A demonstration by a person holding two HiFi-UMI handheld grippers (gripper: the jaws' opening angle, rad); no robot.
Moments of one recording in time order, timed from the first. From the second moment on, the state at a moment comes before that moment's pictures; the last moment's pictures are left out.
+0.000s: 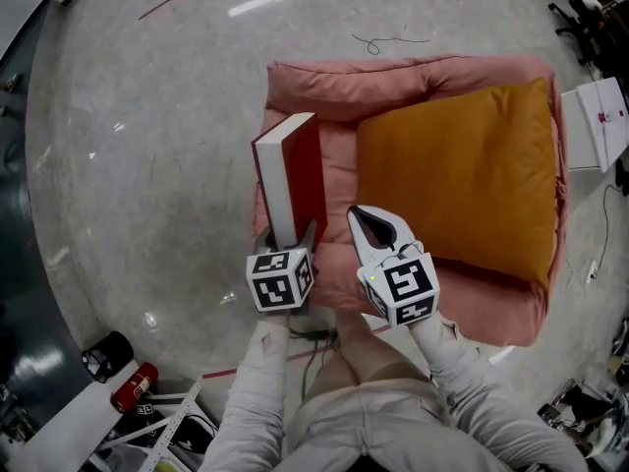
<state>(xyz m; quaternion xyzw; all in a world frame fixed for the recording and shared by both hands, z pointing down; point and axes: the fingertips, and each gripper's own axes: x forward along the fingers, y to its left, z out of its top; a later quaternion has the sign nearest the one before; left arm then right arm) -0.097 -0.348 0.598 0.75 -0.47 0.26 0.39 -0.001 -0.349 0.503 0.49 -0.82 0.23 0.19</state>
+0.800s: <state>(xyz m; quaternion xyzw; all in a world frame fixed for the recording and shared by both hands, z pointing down) -0.053 -0.367 0.725 0.73 -0.41 0.32 0.45 0.029 -0.371 0.577 0.53 -0.78 0.27 0.19</state>
